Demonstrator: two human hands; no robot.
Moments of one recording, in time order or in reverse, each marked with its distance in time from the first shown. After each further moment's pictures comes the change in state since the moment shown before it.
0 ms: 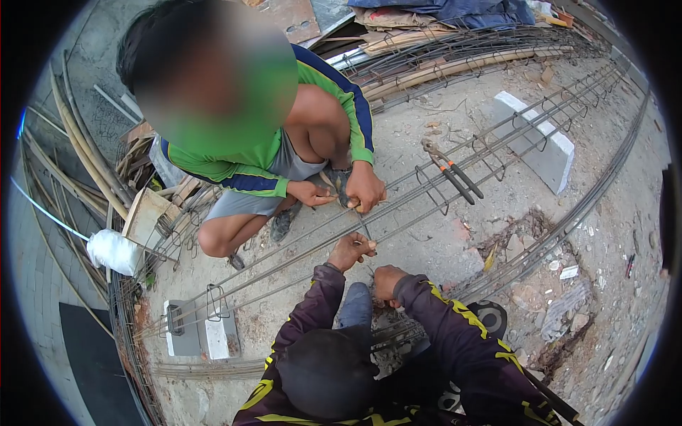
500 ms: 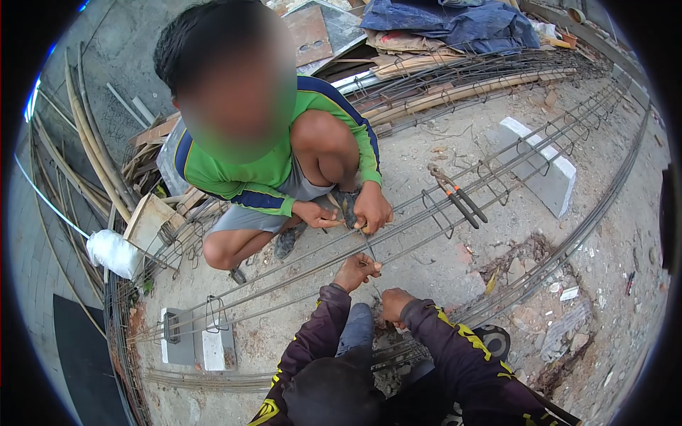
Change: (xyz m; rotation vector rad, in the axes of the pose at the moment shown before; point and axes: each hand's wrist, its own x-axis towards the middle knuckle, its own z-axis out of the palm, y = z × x) left_hand -0.001 -0.001 0.004 -0.017 0.040 0.022; right_hand 0.004 0.010 0.006 0.057 -0.037 0.036
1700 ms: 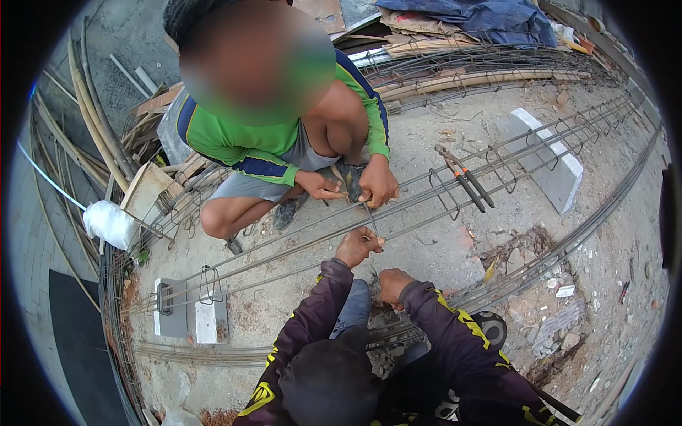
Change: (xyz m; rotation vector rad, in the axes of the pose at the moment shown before) left_hand -0.006 0.004 0.006 0.098 0.076 -0.004; right_hand -0.005 -0.007 0.008 0.011 0.010 0.007
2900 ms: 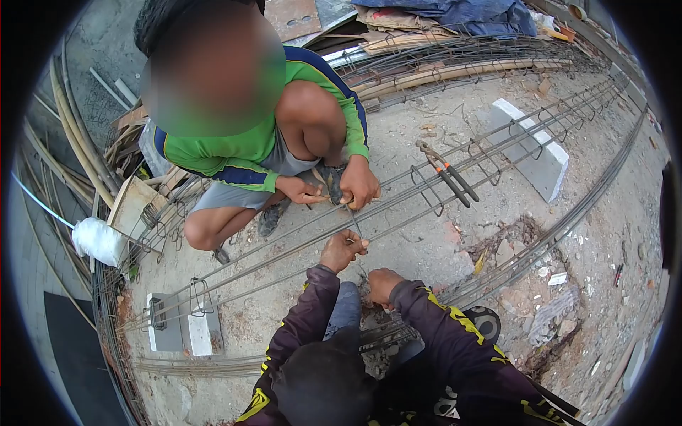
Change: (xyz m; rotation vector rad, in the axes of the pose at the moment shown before) left_hand -0.004 0.001 -0.001 -0.005 0.018 0.024; right_hand 0.000 0.000 -0.008 -0.012 -0.049 0.002
